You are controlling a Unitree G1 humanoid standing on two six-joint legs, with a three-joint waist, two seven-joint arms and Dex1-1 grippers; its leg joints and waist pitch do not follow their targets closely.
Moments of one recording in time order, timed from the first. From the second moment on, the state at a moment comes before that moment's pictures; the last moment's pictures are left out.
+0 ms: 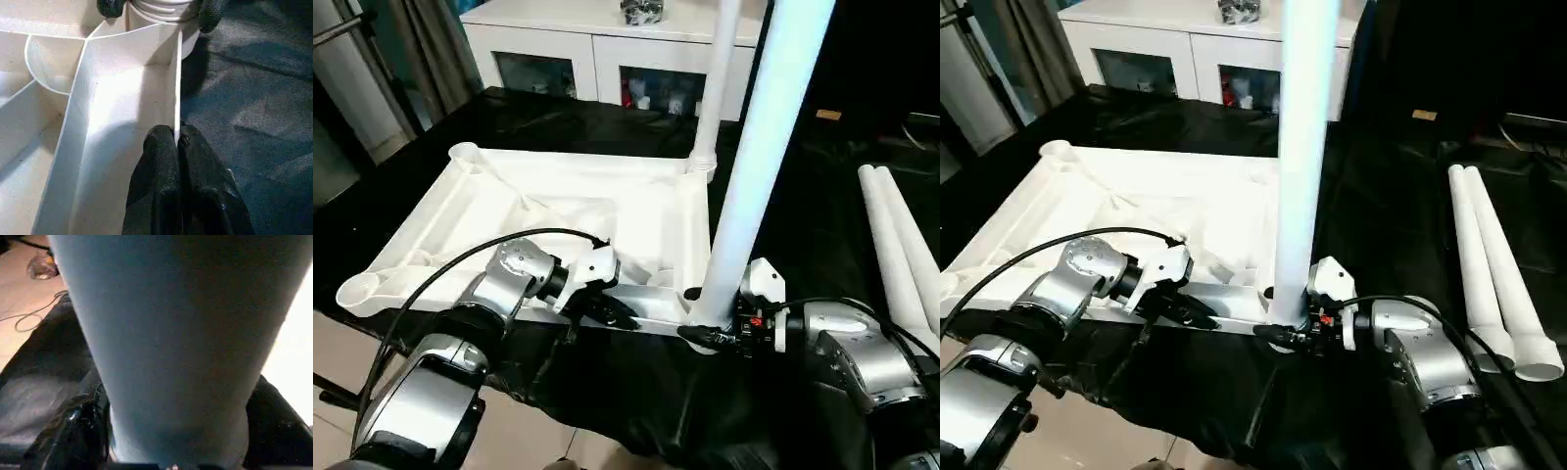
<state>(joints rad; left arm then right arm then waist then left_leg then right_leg) -0.74 0.30 -0.31 0.89 0.07 -0.11 -1.44 -0.29 -0.42 0.16 0.32 0.22 0.11 1.15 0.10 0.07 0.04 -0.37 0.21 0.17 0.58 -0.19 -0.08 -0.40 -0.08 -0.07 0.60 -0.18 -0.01</state>
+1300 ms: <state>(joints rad) -0.74 0.31 -0.28 0.90 0.07 -0.09 -1.36 -0.33 -0.42 0.14 0.41 0.19 0.04 1.11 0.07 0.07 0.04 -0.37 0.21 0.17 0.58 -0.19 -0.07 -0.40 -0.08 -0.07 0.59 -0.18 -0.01</state>
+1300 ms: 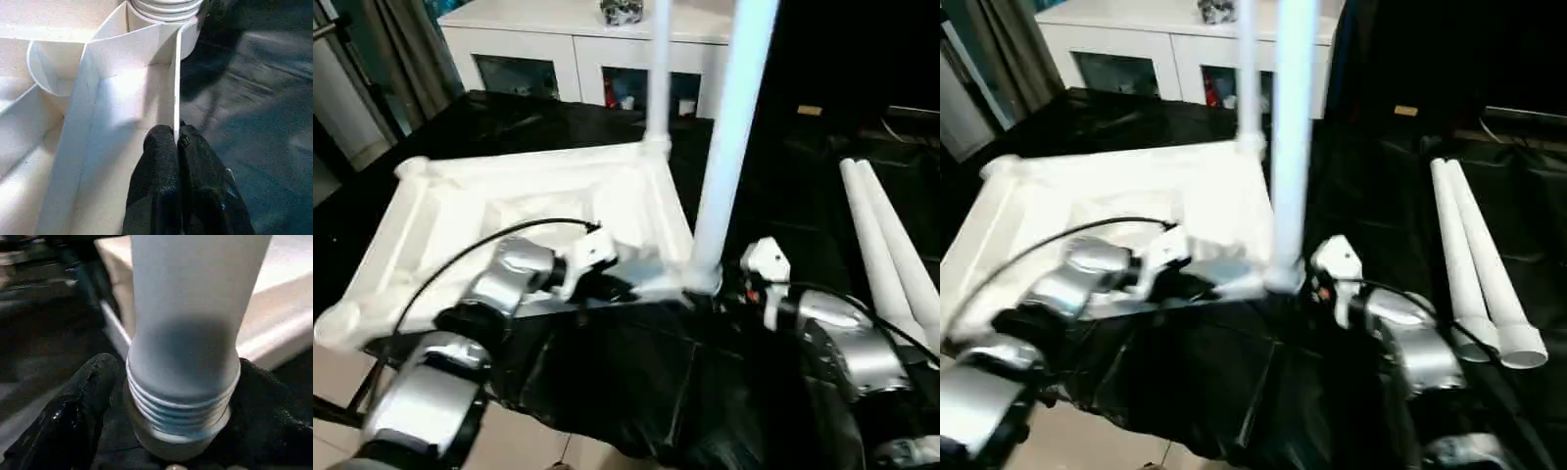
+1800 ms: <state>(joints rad) -0.72 0.32 -0.30 0.85 0.07 -0.10 -1.44 -0.34 -0.44 0.18 0.39 0.19 0.07 1.20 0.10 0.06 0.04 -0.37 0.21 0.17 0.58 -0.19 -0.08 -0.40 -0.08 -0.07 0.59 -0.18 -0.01</state>
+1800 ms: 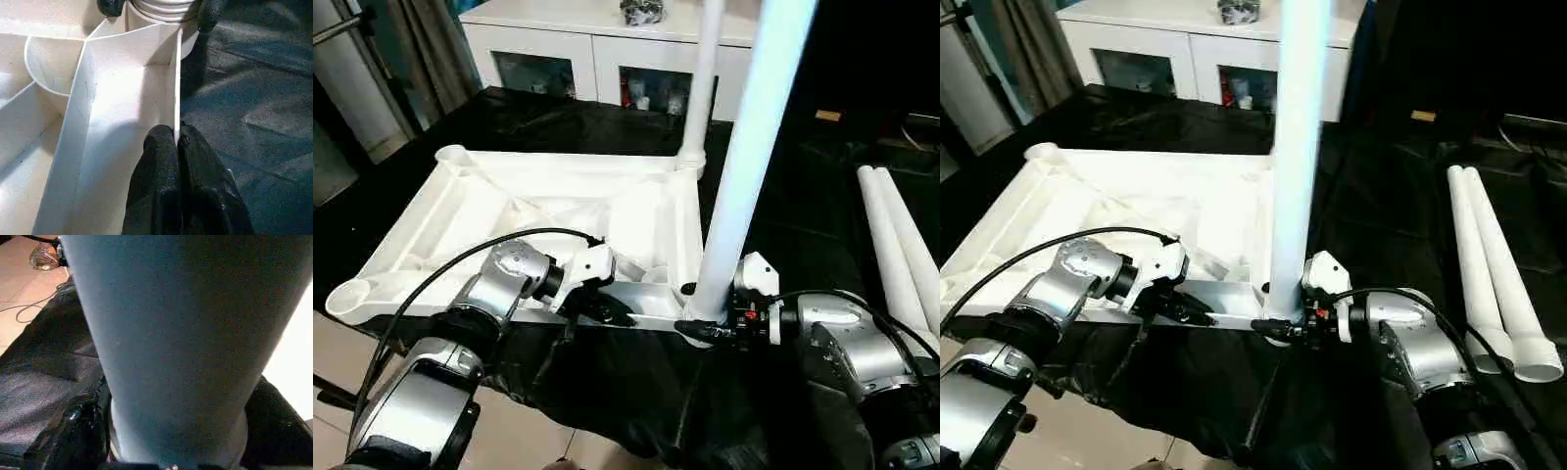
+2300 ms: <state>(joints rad) -0.76 0.16 -0.25 0.90 0.10 0.06 -1.06 -0.38 -0.21 0.02 0.51 0.11 0.06 0.56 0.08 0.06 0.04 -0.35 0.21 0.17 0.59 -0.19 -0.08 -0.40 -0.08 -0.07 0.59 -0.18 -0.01</state>
